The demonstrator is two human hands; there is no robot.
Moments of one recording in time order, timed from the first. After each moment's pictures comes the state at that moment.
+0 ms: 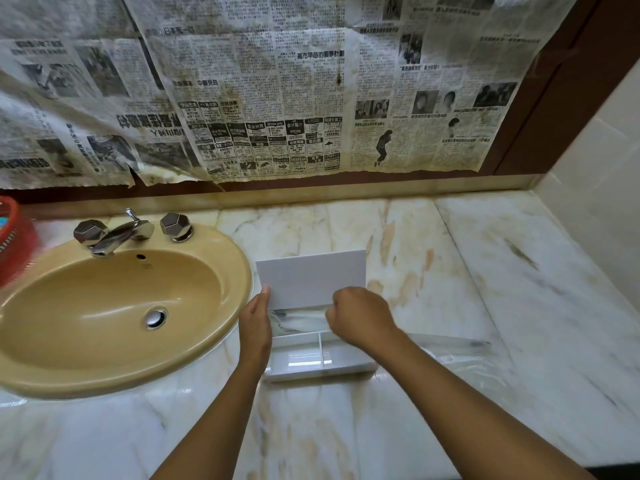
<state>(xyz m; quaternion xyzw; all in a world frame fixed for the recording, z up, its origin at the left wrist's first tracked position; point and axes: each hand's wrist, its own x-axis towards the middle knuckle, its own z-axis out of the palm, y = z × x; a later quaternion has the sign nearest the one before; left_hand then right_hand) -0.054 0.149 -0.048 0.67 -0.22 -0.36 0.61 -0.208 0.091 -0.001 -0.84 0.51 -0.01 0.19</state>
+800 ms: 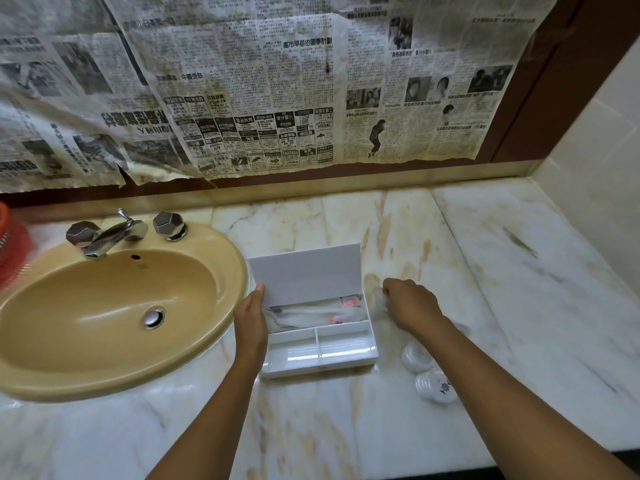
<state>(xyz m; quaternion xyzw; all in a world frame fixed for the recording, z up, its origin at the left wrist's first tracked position) -0.056 0.146 -0.050 0.66 -0.21 -0.36 0.62 -0.279 0.054 -0.025 -0.77 0.60 0.07 0.19</state>
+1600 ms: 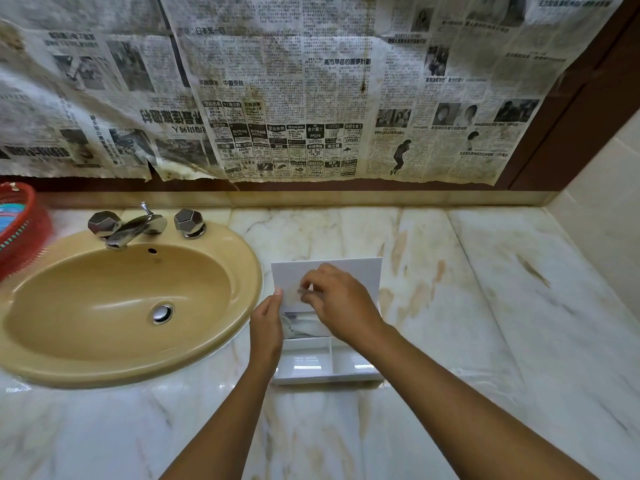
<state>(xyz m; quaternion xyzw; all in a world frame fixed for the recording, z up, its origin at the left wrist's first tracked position) -0.044 0.147 -0.066 0.67 -0.23 -0.36 0.60 -0.166 0.094 0.025 -0.86 0.39 -0.20 0.26</state>
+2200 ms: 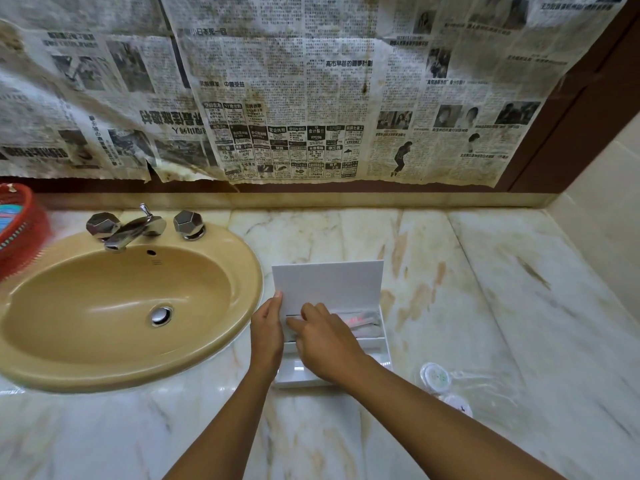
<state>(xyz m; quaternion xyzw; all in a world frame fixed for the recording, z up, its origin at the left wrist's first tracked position) -0.043 0.146 -0.065 0.66 -0.21 -0.39 0.61 -0.153 0.123 -0.031 -0.92 0.36 -0.05 0.17</state>
